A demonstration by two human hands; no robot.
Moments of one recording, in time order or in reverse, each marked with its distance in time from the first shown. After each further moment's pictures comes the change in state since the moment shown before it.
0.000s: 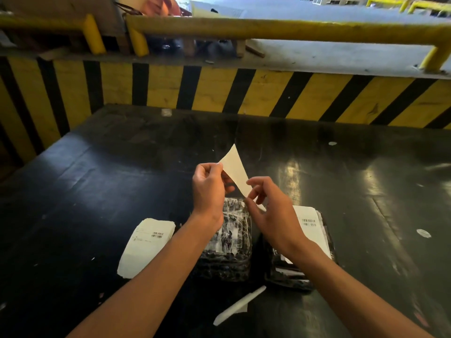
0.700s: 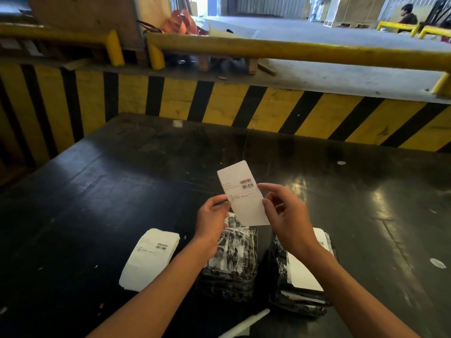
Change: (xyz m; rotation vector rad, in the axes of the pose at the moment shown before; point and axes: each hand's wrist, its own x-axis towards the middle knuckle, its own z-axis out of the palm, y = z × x) left_hand 0.021 -0.041 -0.029 0.211 0.000 -0.229; right_hand 0.030 0.012 -0.009 0.090 0.022 -0.028
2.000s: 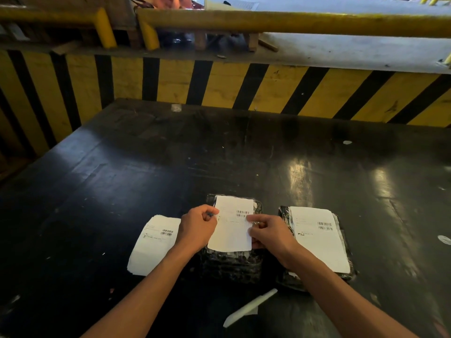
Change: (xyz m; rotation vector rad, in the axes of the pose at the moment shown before) left_hand 0.007 -0.037 -0.060 0.783 -0.012 0.197; right_hand -0.041 0.038 0.054 0.240 -0.339 0.733
